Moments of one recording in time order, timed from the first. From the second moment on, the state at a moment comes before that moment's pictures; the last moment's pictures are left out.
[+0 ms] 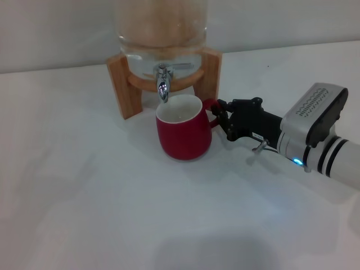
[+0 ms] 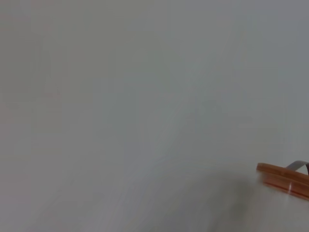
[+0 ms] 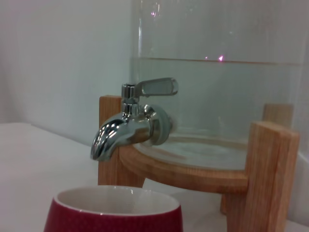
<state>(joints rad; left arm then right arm) -0.16 -2.07 0.37 0.73 -1.64 -1.63 1.73 0.70 2.03 -0.24 0.14 1.46 1.00 -2.79</state>
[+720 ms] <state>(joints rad) -0.16 -2.07 0.37 0.72 -1.64 -1.64 1.73 0.73 2.03 -0.18 0.19 1.45 0.97 -2.86</state>
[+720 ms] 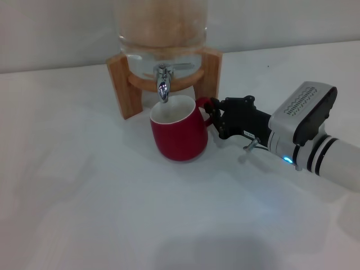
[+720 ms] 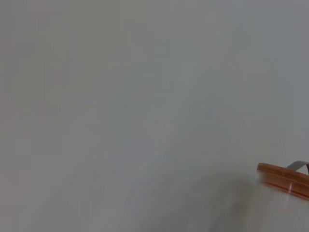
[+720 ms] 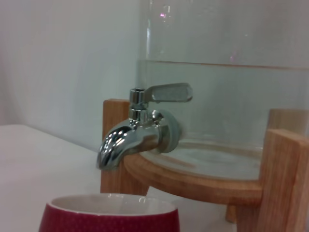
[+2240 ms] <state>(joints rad) -0.16 -2.07 0.37 0.72 -1.65 -1.65 1.73 0.73 2.03 -0.14 0.21 1.44 0.98 -2.89</state>
